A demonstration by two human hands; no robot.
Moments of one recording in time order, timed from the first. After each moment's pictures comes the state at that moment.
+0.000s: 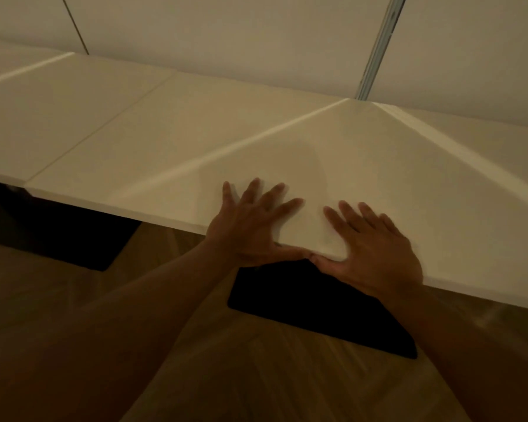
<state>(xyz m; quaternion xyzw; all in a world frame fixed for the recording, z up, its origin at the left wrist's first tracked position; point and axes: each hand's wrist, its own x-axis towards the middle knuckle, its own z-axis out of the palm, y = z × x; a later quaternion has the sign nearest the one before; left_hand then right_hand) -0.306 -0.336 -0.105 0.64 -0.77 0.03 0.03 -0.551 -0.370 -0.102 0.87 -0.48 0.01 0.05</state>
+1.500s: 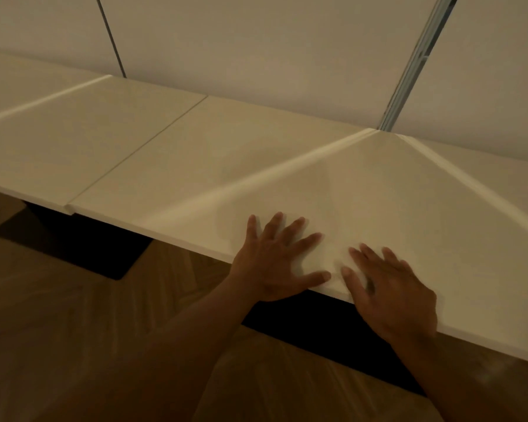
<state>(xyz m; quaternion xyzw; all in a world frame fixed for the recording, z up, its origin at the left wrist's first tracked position) -0.306 -0.347 -0.103 0.67 -0.74 -0.05 0.05 -0.536 -0.371 -0.094 0.83 -0.55 0.10 0.01</state>
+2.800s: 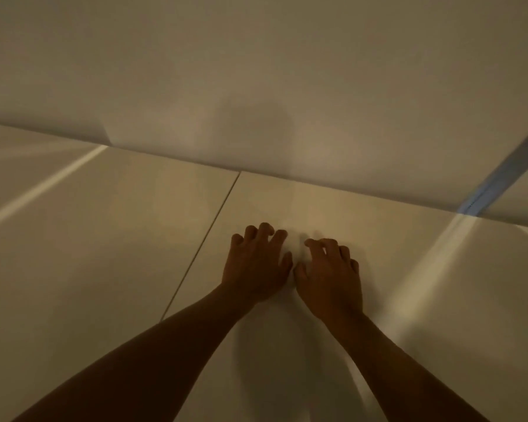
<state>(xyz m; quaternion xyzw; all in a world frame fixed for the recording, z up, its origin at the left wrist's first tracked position) 0.012 -0.598 -0.070 0.73 -0.67 0.01 0.11 -0.142 -0.625 -0.079 0.82 -0.55 0.16 -0.04</state>
